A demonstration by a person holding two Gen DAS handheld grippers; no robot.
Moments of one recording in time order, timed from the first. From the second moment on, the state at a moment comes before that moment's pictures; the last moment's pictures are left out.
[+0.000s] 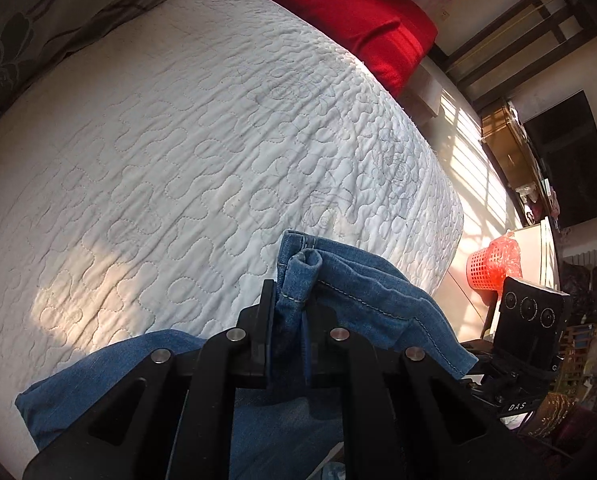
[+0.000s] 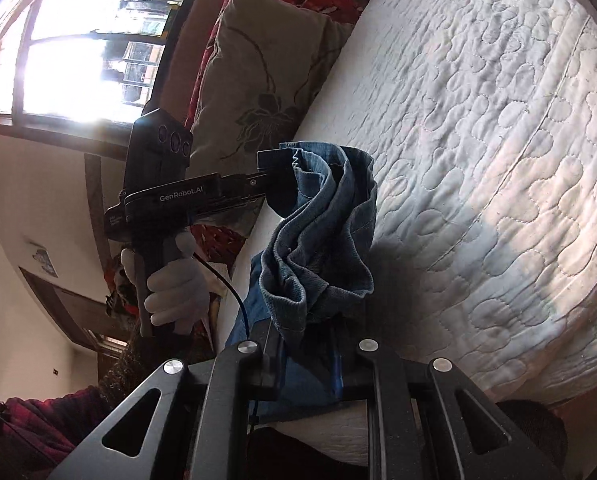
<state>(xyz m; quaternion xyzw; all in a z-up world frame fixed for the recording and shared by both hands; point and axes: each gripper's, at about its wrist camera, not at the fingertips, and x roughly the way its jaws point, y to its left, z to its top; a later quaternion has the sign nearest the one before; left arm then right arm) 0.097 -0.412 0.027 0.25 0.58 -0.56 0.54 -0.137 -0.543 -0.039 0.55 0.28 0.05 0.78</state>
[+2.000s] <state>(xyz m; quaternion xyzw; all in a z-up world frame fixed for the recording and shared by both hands) 0.022 -0.133 -0.074 -0.12 0.72 -0.20 0.66 0.128 -0.330 0.020 -0.03 0.56 0.32 0.76</state>
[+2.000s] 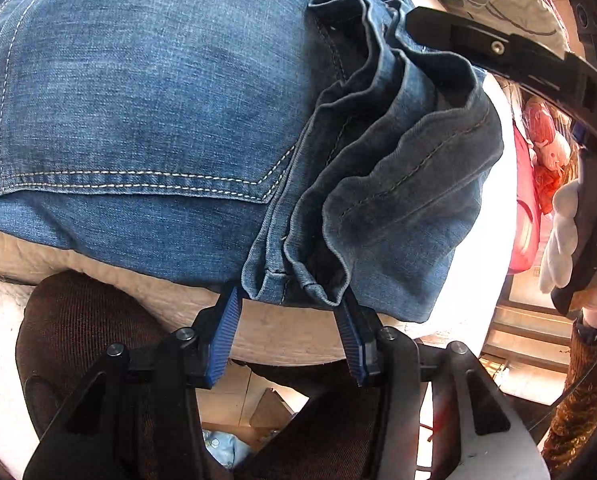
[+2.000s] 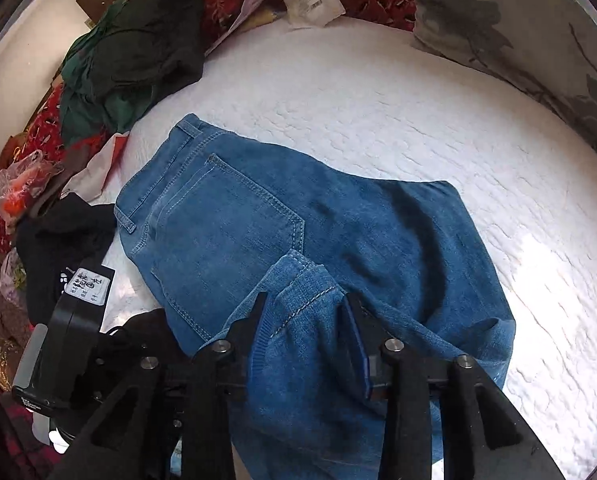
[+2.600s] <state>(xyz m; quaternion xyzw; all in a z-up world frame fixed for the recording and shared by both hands) 0.038 -0.146 -0.054 -0.12 0.69 -0.18 0.69 0.149 -0.299 0.027 -0.17 0.53 0.34 0.76</state>
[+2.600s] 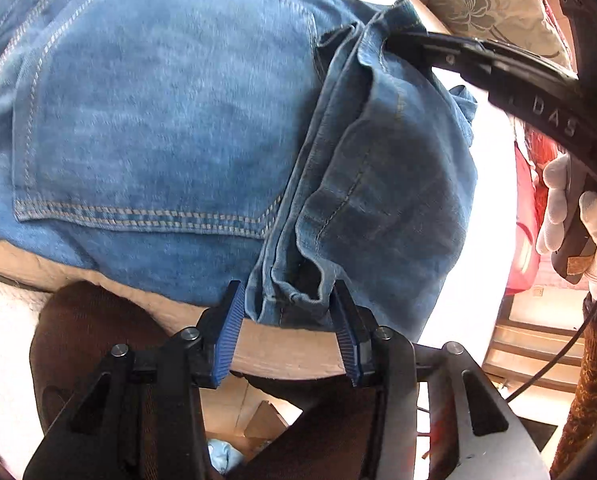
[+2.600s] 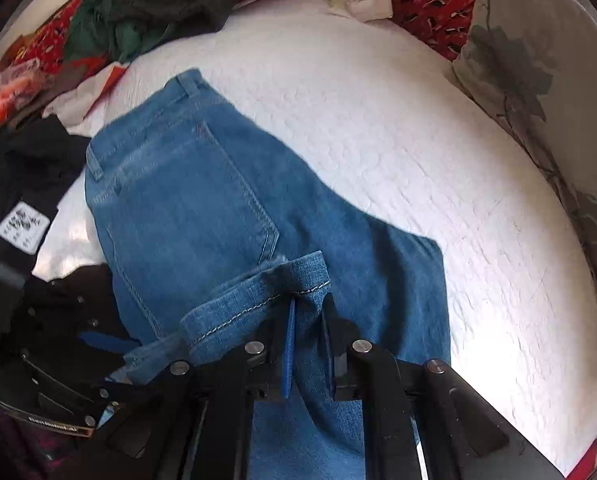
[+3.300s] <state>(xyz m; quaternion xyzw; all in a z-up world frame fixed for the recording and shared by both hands) 0.018 -0.198 -0.038 -0.09 0.70 -0.24 0.67 0.130 -0.427 0.032 -0.03 0.55 0.28 0.79</state>
